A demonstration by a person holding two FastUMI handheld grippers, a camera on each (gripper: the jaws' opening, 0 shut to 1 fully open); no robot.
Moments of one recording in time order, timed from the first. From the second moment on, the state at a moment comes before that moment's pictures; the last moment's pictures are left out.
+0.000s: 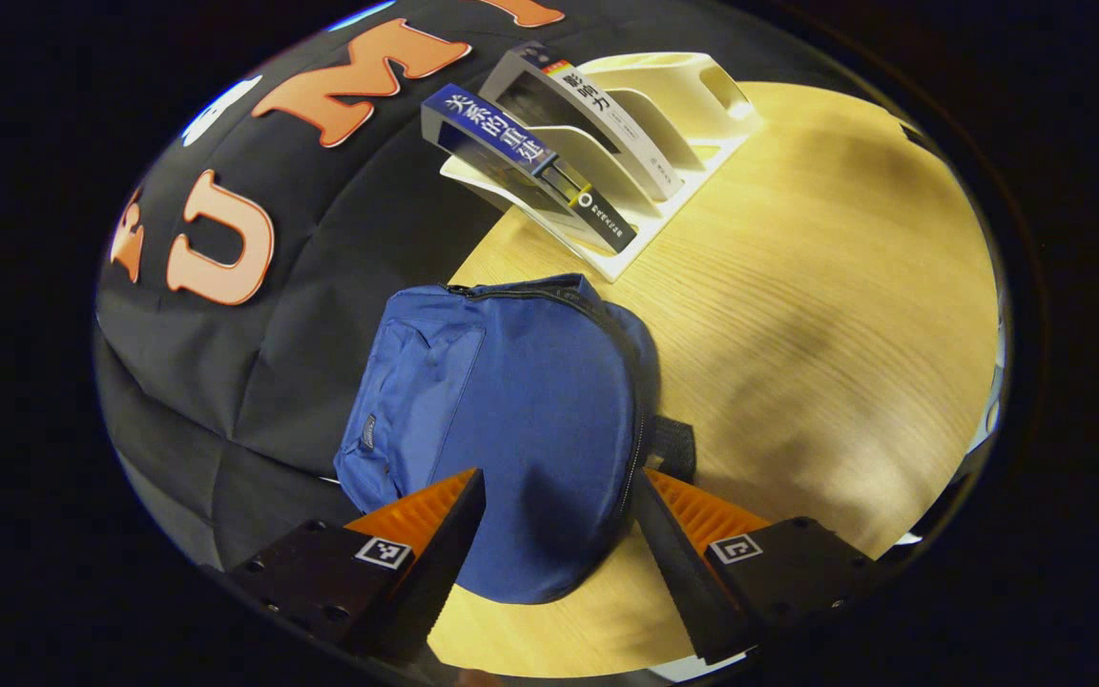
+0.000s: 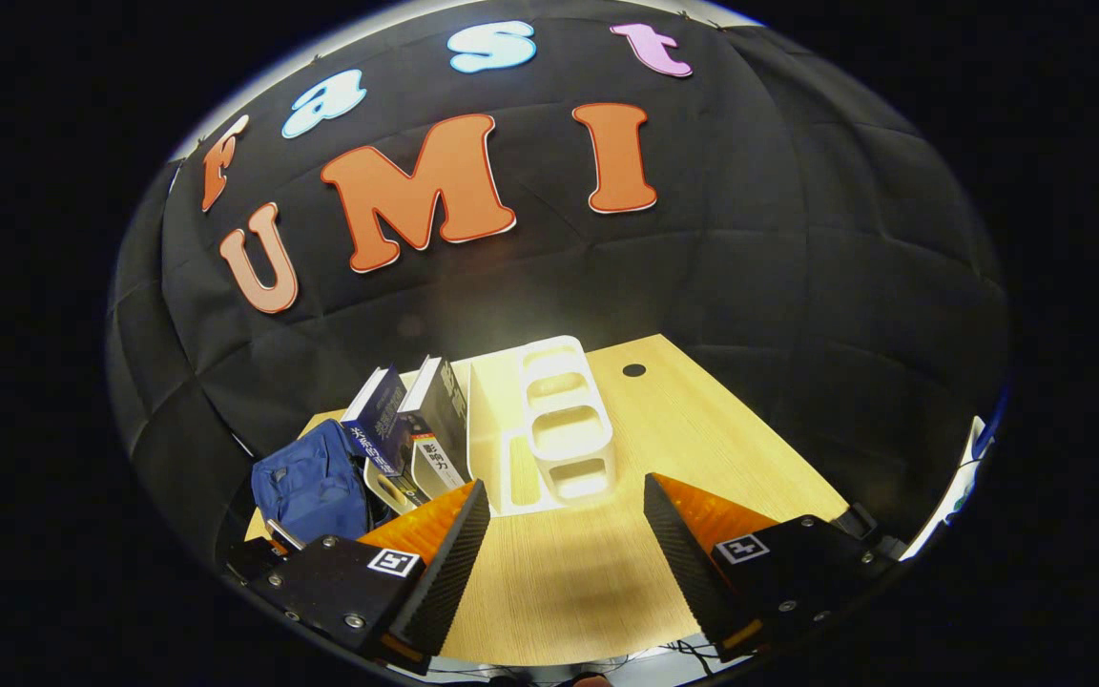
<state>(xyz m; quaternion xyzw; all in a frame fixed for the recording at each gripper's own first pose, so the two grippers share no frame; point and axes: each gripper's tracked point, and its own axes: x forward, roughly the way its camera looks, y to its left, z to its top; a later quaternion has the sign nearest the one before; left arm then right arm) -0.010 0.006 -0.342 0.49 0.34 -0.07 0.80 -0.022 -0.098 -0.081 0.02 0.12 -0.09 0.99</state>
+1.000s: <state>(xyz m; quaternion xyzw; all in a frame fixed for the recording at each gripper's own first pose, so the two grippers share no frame) -0.001 0.000 -0.333 0.49 0.37 -0.09 0.78 -0.017 -0.093 -0.078 0.04 0.12 -0.05 0.99</state>
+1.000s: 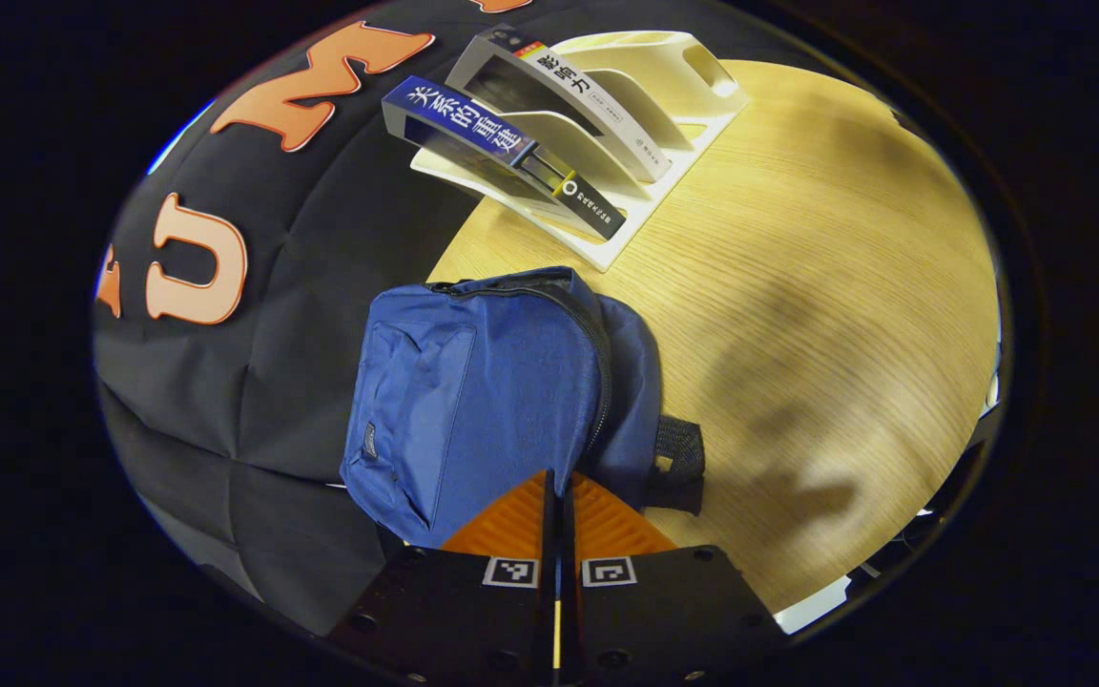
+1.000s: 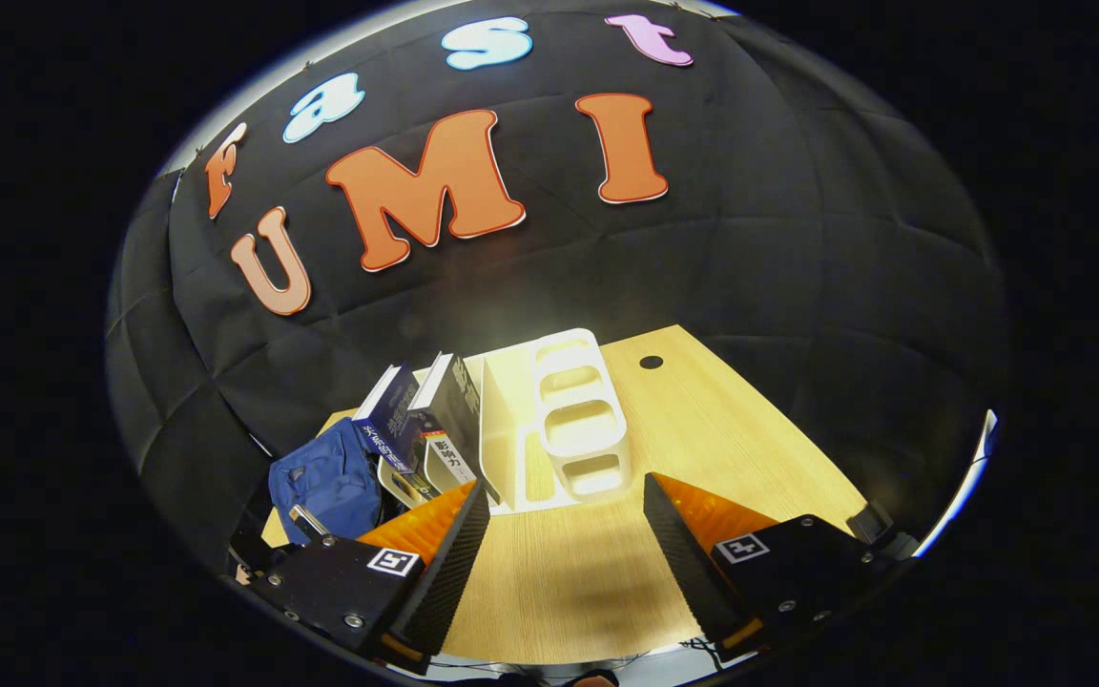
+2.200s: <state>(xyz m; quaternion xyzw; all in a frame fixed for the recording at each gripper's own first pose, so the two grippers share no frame) 0.109 0.058 -0.174 0.45 0.37 -0.26 0.77 0.020 0.018 -0.063 0.07 0.08 -0.07 0.99</state>
